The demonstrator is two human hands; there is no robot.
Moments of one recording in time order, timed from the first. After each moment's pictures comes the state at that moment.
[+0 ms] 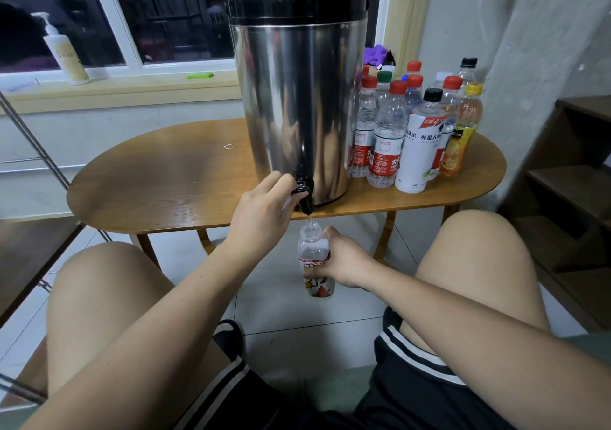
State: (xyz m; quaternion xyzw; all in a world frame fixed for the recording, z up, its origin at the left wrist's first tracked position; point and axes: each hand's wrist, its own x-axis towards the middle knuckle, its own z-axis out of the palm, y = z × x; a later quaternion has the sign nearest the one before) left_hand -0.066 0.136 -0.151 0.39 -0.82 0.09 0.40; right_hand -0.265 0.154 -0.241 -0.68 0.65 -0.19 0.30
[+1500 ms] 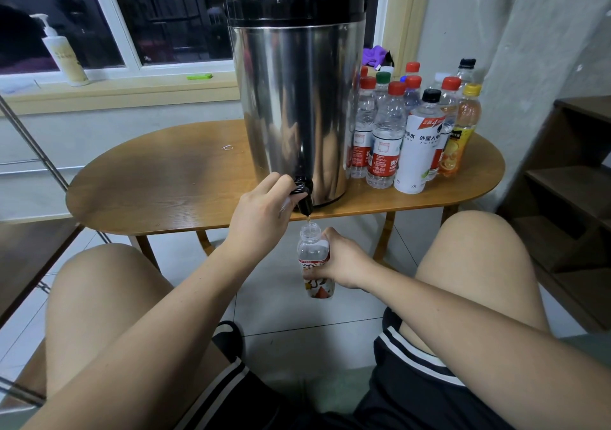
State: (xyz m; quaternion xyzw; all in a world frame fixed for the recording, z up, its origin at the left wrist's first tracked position) left_hand -0.067 0.137 -0.151 0.39 -0.81 0.09 0.42; right_hand -0.265 0.157 -0.239 -0.68 0.65 -0.19 0.28
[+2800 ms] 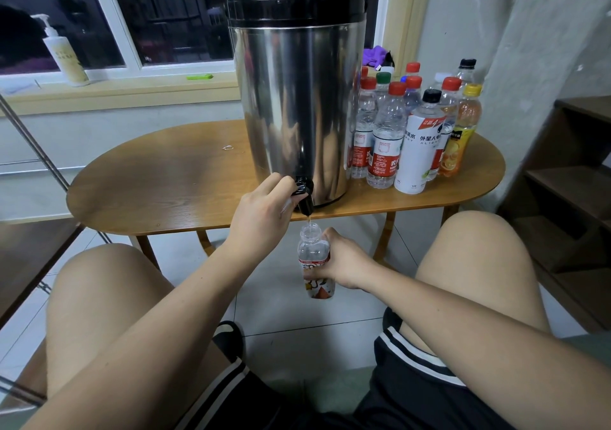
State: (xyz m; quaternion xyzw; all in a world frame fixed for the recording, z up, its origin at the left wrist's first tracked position) left_hand -0.066 0.134 -0.154 0.38 -0.82 0.09 0.41; right_hand -0.265 0.158 -0.238 -0.68 0.65 -0.19 0.29
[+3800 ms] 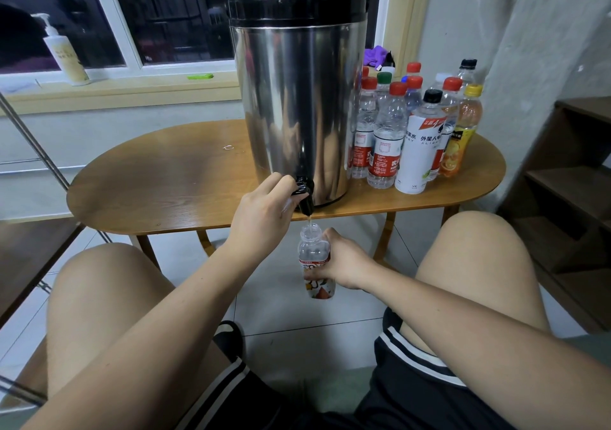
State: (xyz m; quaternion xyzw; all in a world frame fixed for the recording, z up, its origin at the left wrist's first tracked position) left_hand -0.065 0.136 -0.152 0.38 -0.82 0.09 0.42; right_hand -0.264 0.157 -0.239 -0.68 0.65 -0.18 0.27
